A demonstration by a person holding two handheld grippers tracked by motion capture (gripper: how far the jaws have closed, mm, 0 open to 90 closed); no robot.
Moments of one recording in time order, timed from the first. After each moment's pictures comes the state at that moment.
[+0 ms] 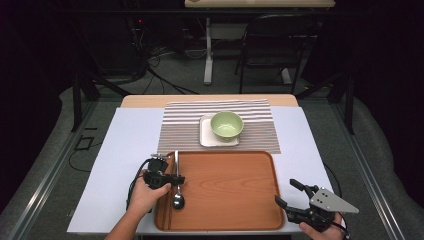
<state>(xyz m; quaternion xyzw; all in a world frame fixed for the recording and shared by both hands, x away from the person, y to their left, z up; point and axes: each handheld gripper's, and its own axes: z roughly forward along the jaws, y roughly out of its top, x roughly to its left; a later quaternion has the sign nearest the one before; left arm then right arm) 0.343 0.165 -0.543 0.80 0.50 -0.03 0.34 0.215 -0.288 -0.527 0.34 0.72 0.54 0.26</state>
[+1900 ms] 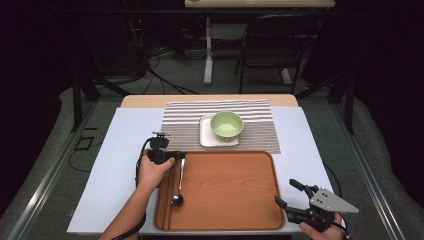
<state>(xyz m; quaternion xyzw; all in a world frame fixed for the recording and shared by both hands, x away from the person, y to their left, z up) 0.408 0.161 -0.532 0.75 0.54 0.01 0.37 0.215 -0.288 -0.527 0.34 0.72 0.54 0.26</state>
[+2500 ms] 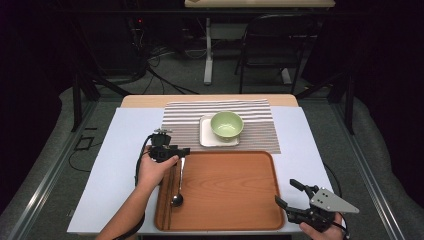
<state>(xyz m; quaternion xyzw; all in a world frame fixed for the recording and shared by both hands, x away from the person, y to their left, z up) 0.402 0.150 -0.512 0.75 0.53 0.06 0.38 0.215 -0.288 -0.527 0.34 0.72 0.54 0.26</state>
